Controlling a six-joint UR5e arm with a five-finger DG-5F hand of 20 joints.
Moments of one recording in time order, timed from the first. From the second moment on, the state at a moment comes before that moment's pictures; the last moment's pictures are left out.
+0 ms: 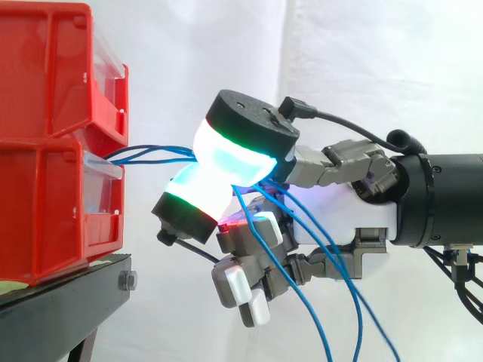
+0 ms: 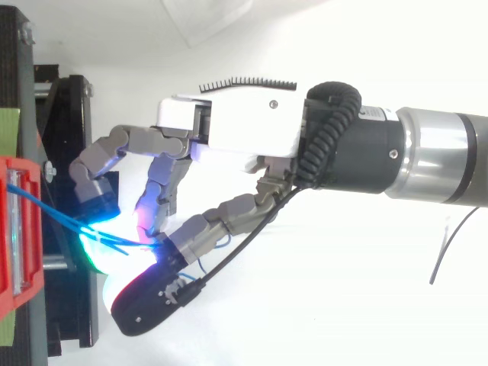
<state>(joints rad) 0.12 -2.37 -1.05 -2.84 -1.39 -0.16</state>
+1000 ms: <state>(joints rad) 0.12 -2.37 -1.05 -2.84 -1.39 -0.17</state>
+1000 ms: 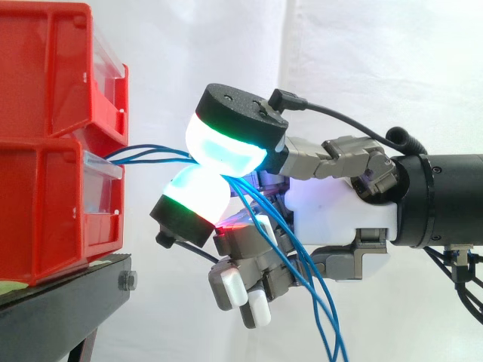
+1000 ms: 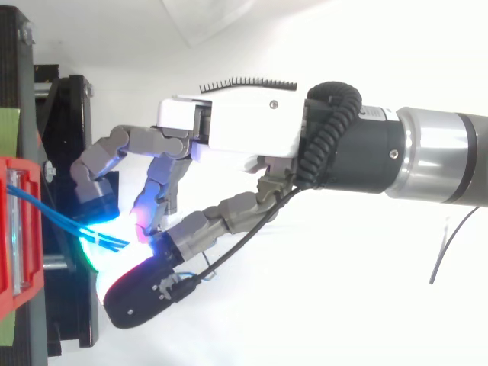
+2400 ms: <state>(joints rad) 0.12 -2.37 -1.05 -2.85 -1.41 -0.18</state>
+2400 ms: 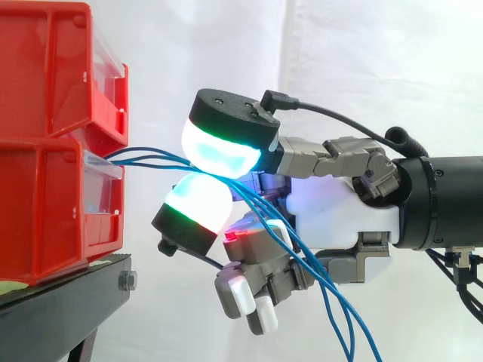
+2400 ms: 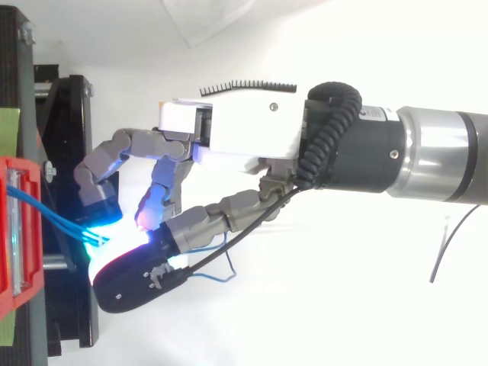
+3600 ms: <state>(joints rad) 0.12 -2.37 -1.06 -2.86 -1.41 -0.19</state>
